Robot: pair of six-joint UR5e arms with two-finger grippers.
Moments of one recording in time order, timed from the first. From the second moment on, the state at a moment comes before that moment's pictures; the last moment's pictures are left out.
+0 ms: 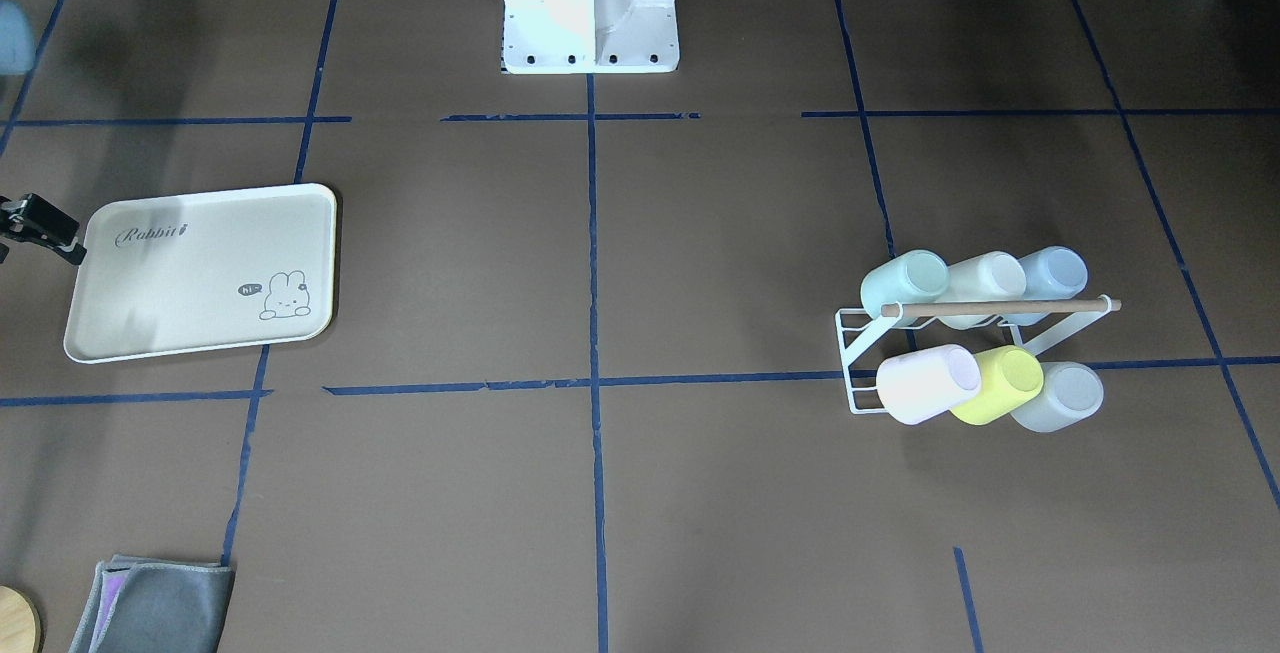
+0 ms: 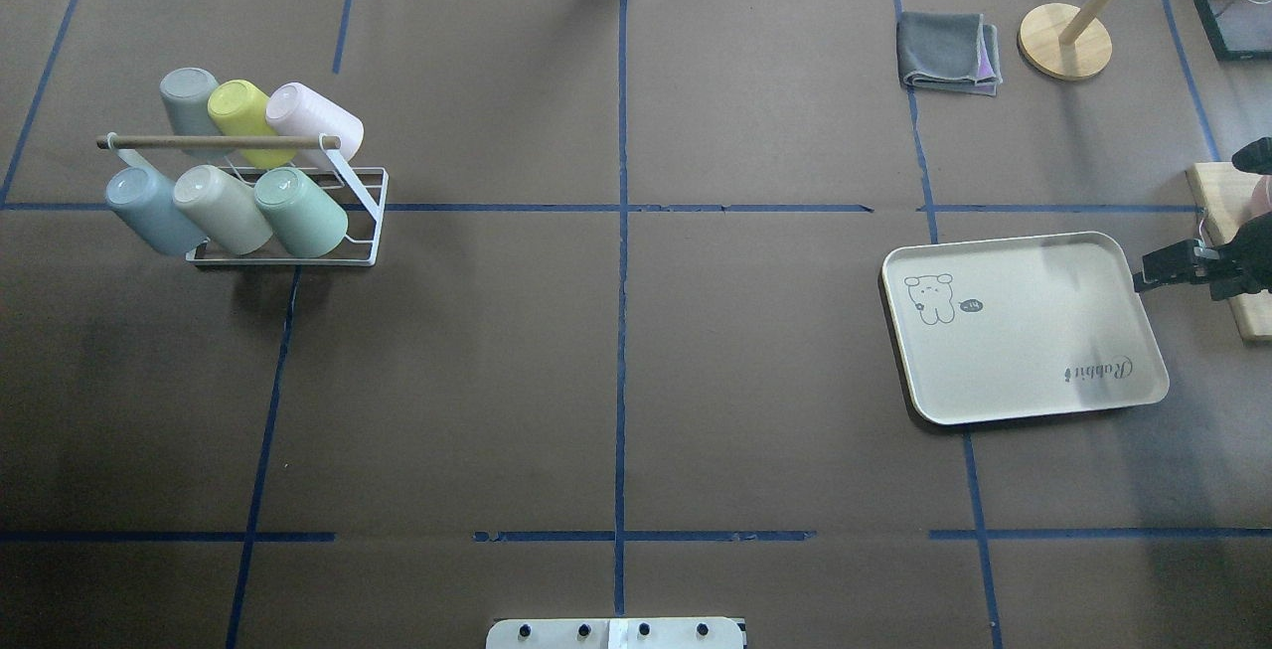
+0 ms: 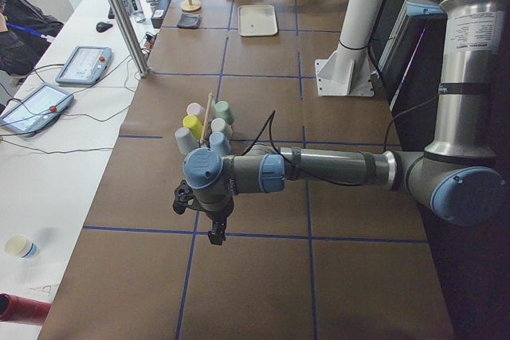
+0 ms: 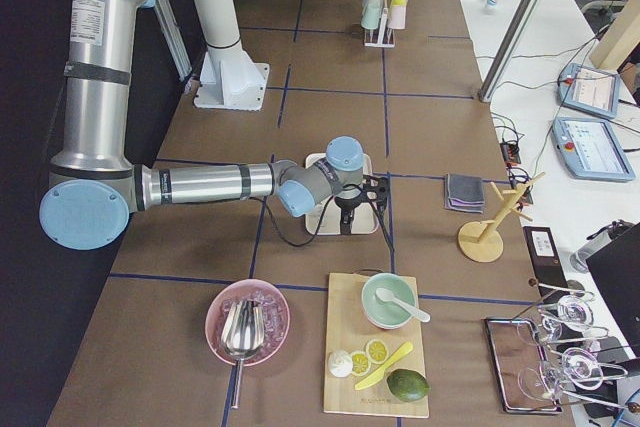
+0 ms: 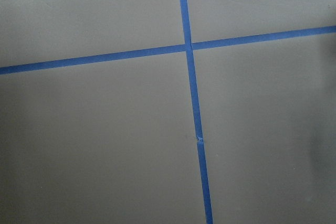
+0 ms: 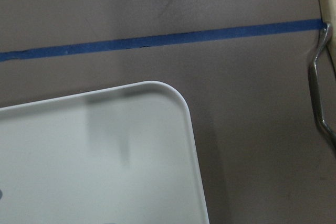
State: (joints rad) left arm -1.59 -1.57 -1.62 -1.45 -2.38 0.20; right arm 1.07 -1.70 1.69 -1.00 2.22 0.81
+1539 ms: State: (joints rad) left arm -1.59 -1.57 -1.62 -1.46 -2.38 0.20; right arm 1.01 -1.68 1.52 -0.80 2.21 0.81
